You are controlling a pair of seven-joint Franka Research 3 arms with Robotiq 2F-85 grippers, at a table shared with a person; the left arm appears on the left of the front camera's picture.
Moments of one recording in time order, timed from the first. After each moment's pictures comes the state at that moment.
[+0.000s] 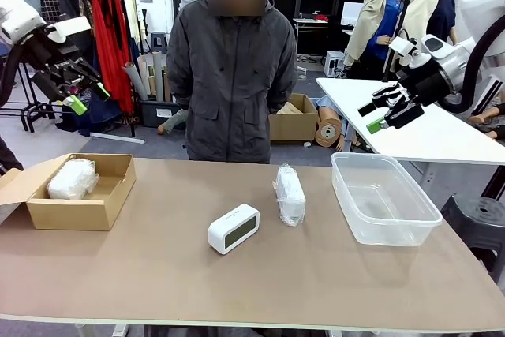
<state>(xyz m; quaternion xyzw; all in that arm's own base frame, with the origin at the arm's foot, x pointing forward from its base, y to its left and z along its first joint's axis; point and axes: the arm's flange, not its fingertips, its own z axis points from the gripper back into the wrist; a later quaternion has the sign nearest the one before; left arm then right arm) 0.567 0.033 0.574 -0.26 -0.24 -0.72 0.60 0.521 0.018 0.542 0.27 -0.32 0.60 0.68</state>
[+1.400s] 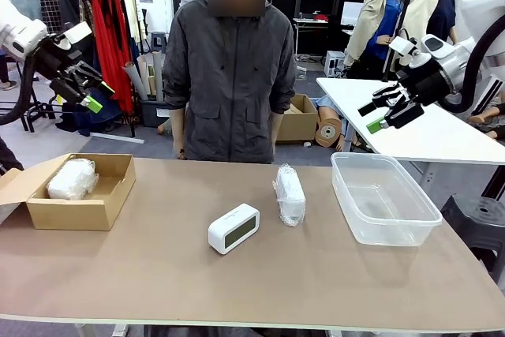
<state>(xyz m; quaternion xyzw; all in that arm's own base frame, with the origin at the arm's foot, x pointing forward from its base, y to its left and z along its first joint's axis) 0.607 0.049 0.546 -0.25 -0.32 -0.66 0.64 0.521 0.018 0.542 0.27 -0.32 0.60 0.68</state>
